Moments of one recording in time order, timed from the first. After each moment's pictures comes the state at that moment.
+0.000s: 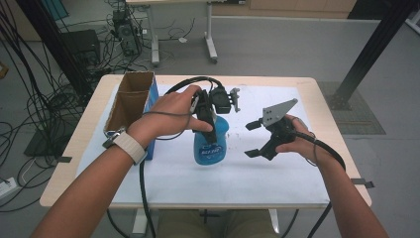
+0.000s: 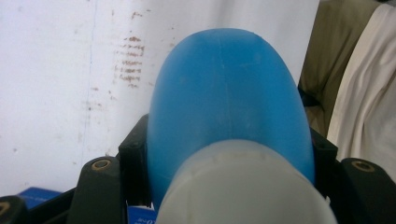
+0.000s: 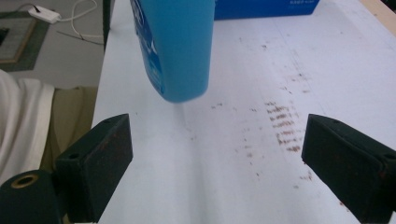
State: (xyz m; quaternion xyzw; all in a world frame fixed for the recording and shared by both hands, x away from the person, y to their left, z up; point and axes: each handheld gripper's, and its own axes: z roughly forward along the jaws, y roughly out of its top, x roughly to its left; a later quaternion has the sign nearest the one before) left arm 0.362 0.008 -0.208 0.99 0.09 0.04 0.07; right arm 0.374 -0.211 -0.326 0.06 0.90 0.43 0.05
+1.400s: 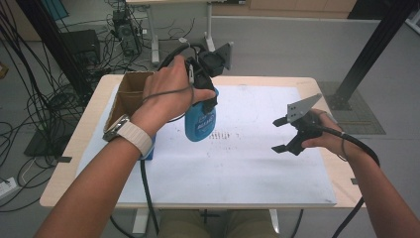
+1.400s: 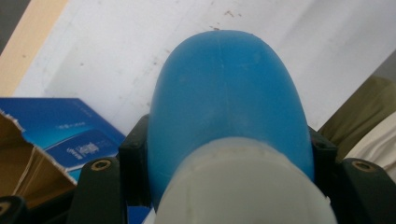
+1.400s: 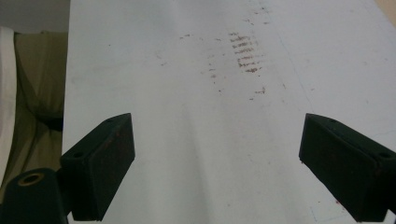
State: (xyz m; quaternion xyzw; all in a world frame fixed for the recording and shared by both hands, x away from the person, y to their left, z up) left arm 0.379 0.023 -0.142 0.94 0.32 0.10 0.06; right arm 0.379 -0.272 -0.312 0.09 0.93 0.35 0.07
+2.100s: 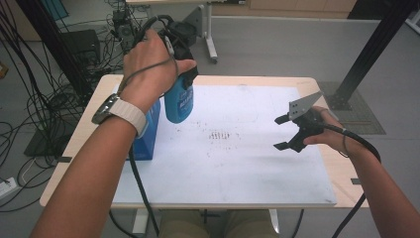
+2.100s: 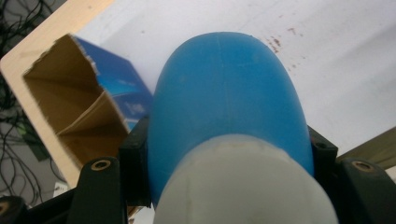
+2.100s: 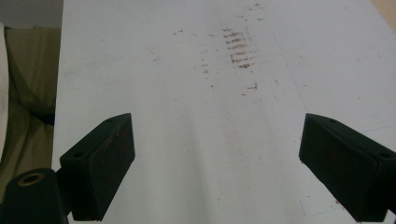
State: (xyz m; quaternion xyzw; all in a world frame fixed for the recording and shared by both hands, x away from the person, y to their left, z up) left arm 0.403 0.071 -0.102 0.87 0.47 0.13 0.06; right arm 0.388 -0.278 -0.312 0.08 0.93 0.35 0.08
